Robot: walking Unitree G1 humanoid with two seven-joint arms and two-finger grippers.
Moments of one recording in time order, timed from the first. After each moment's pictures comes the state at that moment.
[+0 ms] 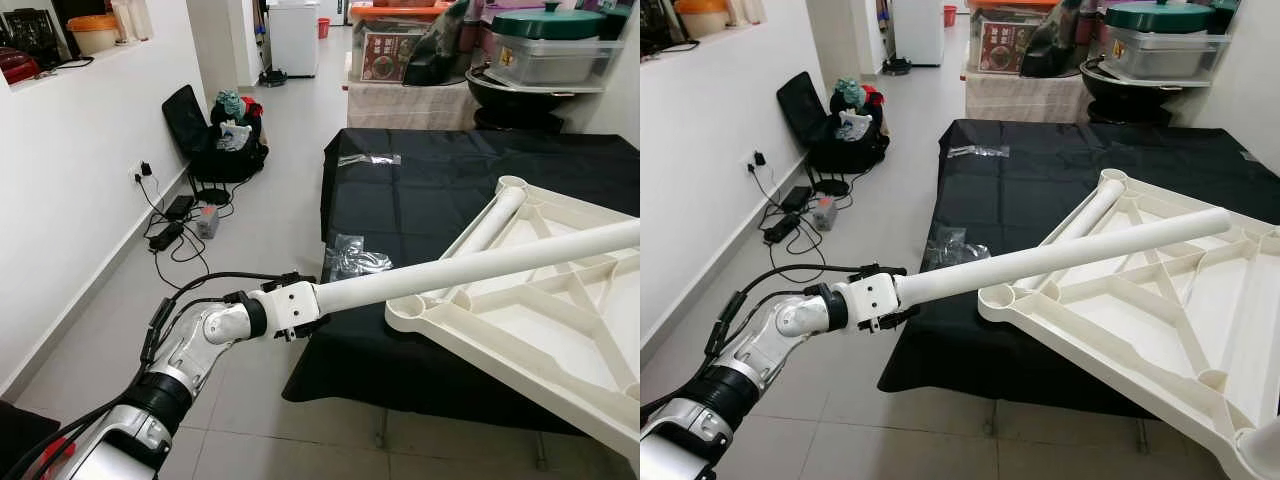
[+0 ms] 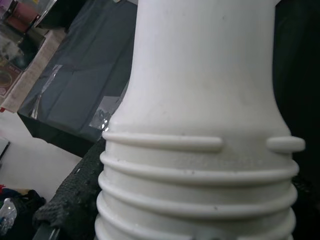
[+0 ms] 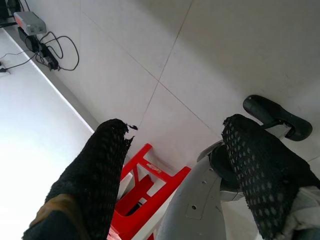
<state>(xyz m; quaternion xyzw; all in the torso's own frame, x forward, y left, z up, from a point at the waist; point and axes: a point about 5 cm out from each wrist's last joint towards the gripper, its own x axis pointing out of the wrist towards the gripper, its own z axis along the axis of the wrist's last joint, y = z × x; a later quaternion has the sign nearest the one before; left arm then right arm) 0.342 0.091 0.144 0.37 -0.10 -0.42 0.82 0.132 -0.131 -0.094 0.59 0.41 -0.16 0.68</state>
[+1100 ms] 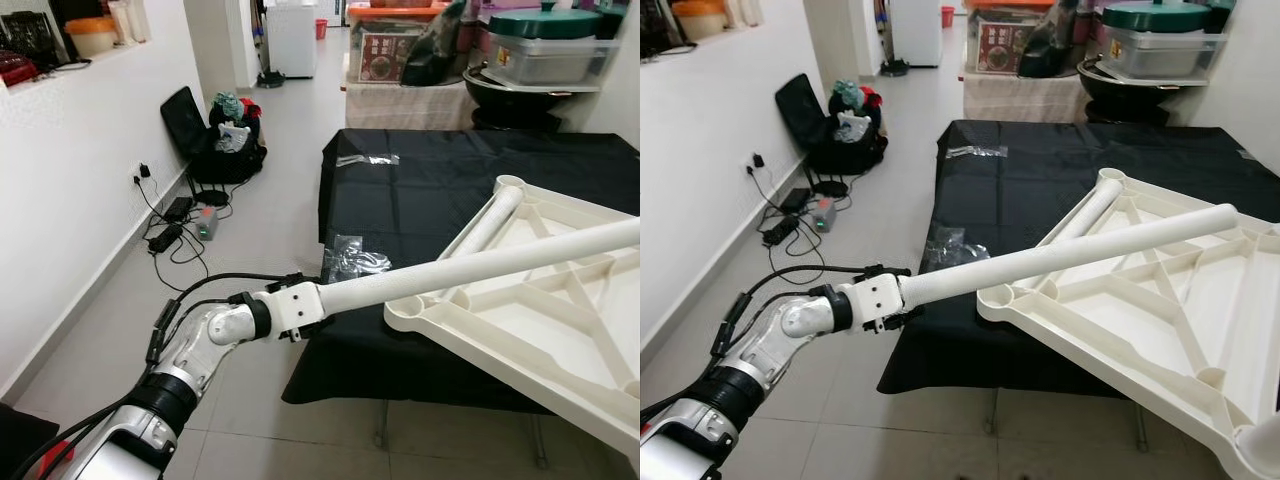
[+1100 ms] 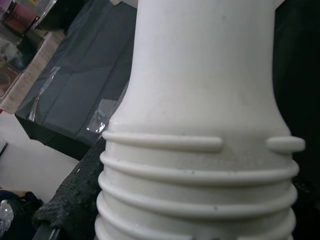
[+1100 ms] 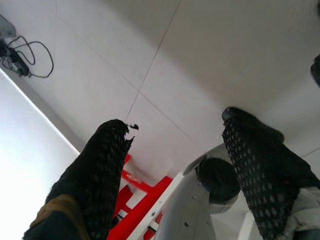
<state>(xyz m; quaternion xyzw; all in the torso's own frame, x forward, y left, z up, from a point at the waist) 0.343 0.090 0.144 0.37 -0.09 -0.42 0.82 0.166 -0.135 -0.082 0.54 0.42 -0.19 0.70</state>
